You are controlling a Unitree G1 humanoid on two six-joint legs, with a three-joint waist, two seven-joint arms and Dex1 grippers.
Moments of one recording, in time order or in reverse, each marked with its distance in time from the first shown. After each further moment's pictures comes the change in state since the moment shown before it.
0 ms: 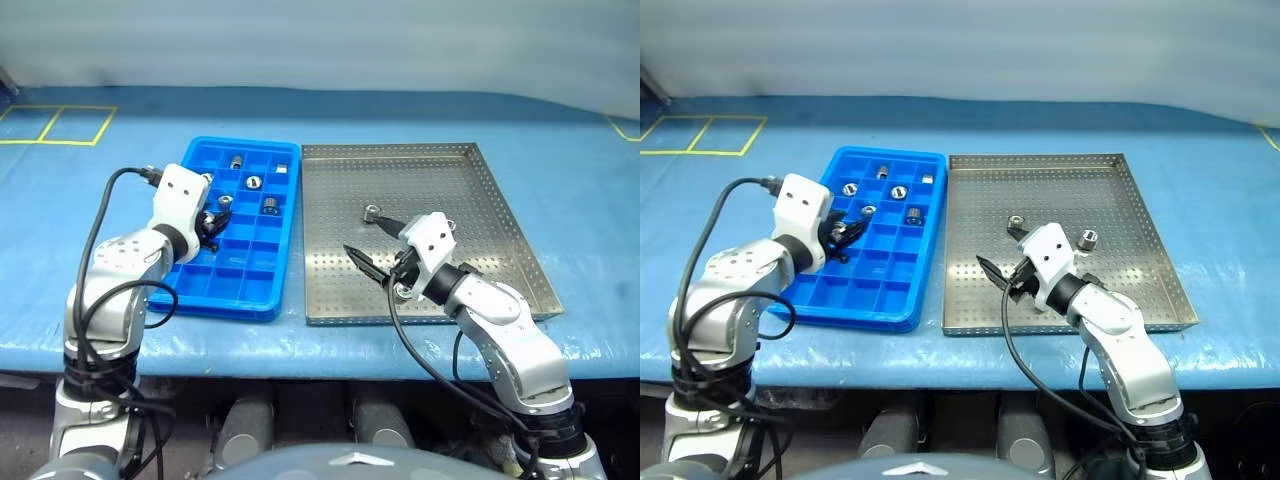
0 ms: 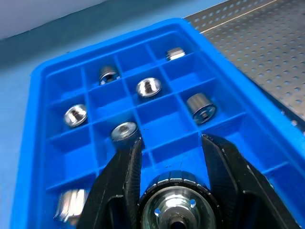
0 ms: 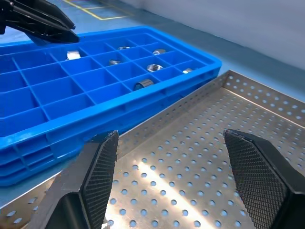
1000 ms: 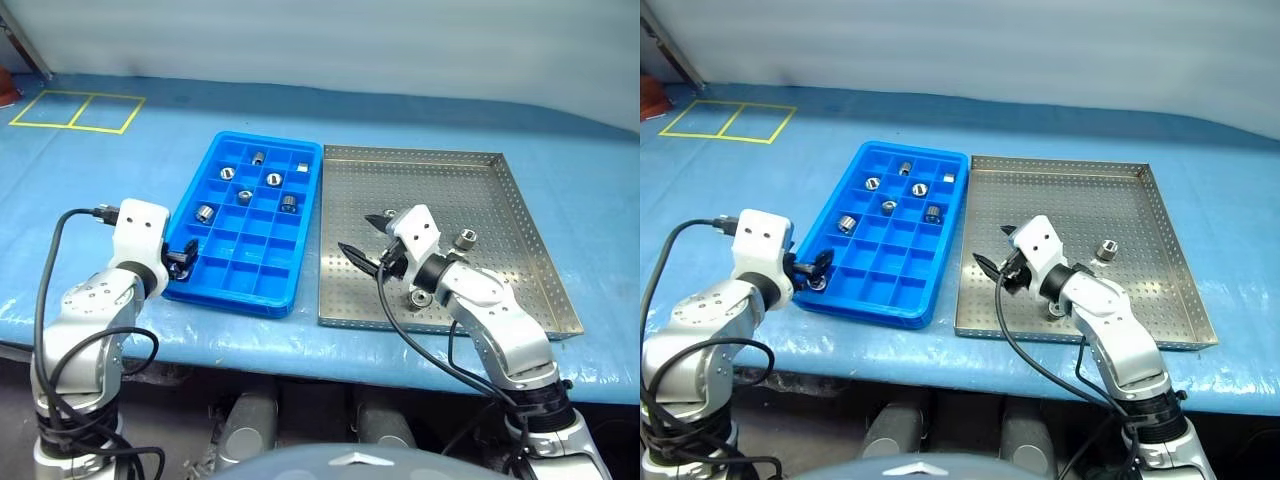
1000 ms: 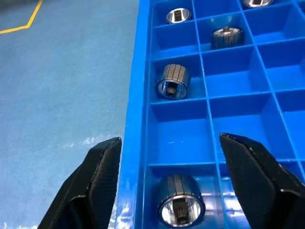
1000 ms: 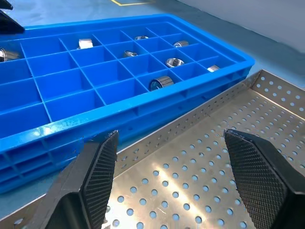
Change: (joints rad) left arm 0.137 -0.045 0.116 -0.130 -0.023 0.044 0.109; right arm -0.069 -0.020 0.023 0.096 -0.013 0.009 -0.019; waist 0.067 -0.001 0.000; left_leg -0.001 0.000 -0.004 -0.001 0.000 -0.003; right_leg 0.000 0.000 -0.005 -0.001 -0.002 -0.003
